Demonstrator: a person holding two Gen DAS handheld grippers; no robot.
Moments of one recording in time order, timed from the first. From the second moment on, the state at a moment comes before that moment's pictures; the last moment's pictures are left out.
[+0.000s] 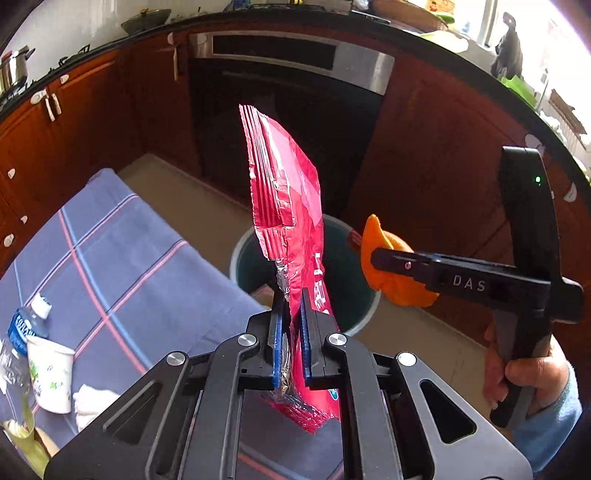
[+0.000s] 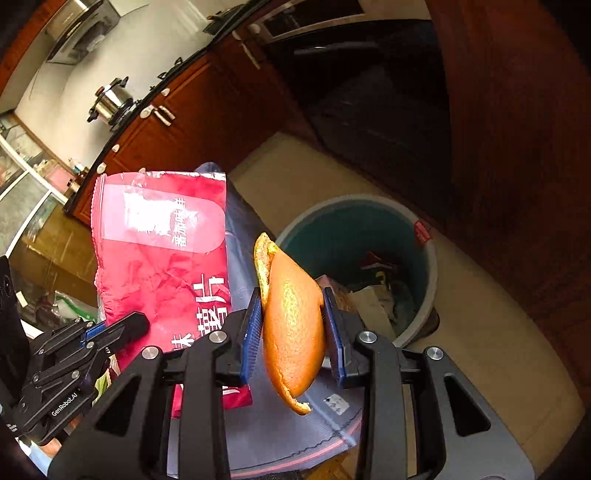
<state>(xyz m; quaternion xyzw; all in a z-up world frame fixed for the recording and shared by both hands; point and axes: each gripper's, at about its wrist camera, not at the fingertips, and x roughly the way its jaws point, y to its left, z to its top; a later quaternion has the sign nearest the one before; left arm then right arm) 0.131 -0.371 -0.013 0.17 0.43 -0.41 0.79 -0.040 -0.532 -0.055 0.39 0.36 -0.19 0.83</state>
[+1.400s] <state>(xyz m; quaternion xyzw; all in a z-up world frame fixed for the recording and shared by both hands) 0.162 -0.400 -0.075 0.19 0.49 -0.40 0.75 -0.002 -0.556 -0.115 0.45 0.40 -0.18 0.77</state>
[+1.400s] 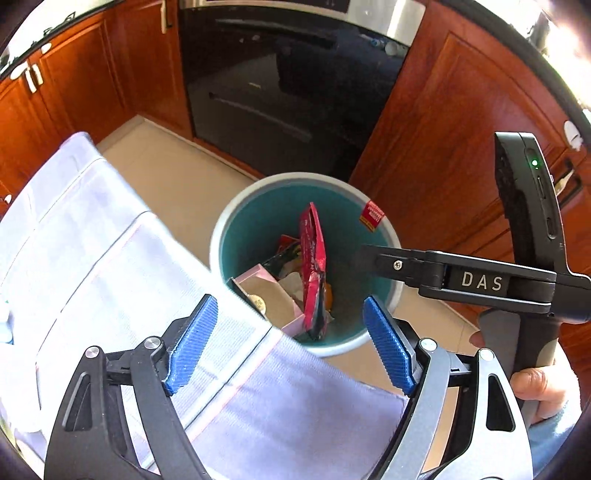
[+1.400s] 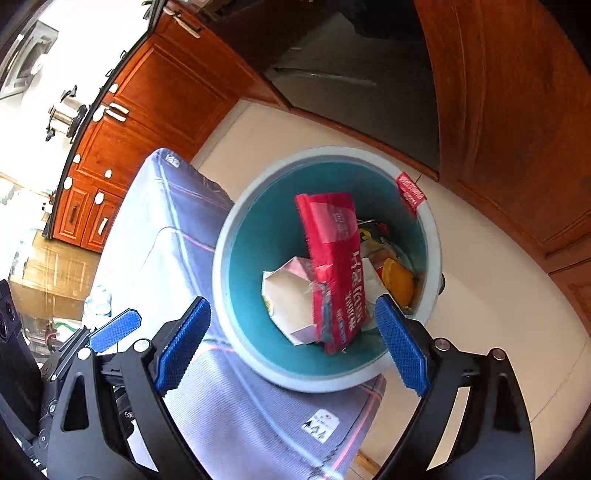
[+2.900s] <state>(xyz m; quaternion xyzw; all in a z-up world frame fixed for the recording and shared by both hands) 0.168 0.027 -0.038 0.02 0.48 -0.16 0.86 0.159 -0.263 -0.077 0.25 0.56 -0.03 0.79</state>
